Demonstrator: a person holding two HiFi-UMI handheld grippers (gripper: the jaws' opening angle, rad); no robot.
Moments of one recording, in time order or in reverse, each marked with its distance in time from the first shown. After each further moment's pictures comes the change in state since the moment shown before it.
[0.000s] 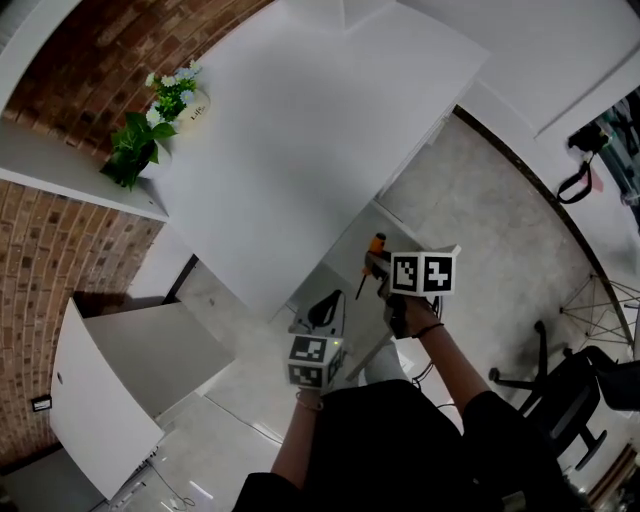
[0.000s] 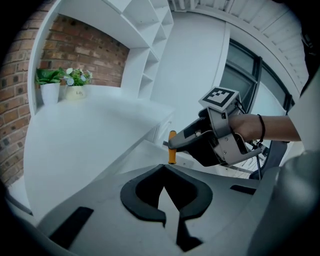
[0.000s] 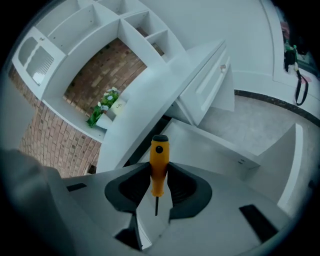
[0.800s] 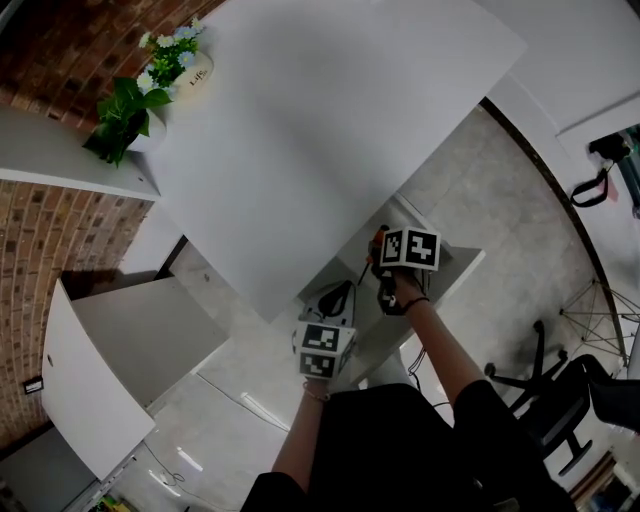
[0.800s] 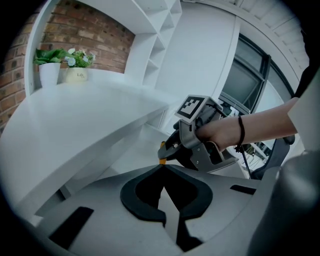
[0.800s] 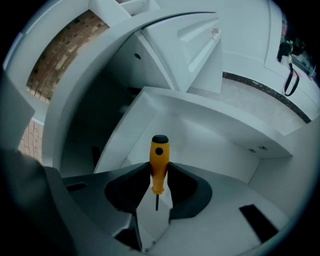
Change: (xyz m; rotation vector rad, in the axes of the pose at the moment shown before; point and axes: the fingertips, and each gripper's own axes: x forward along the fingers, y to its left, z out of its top) left arm 0.041 0.024 -0.039 -0.050 0.092 0.001; right arm 0.099 -0.061 -0.032 0.090 0.193 -0.204
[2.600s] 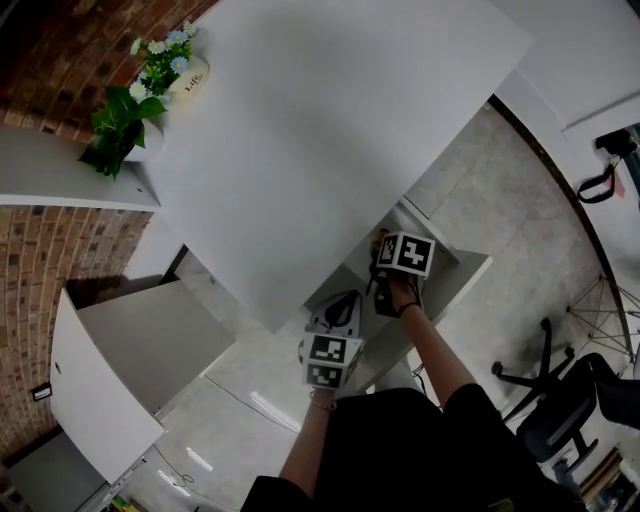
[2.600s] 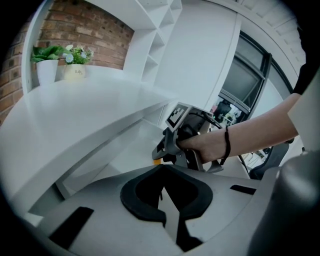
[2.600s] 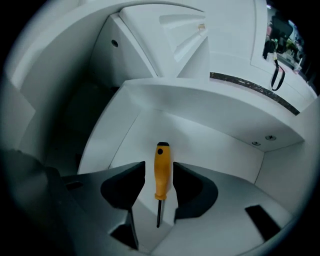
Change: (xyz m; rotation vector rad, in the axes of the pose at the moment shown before) left arm 0.007 0.003 -0.009 0.005 0.033 -0.005; right arm 0.036 -0.021 0.003 0.084 -0.047 -0.112
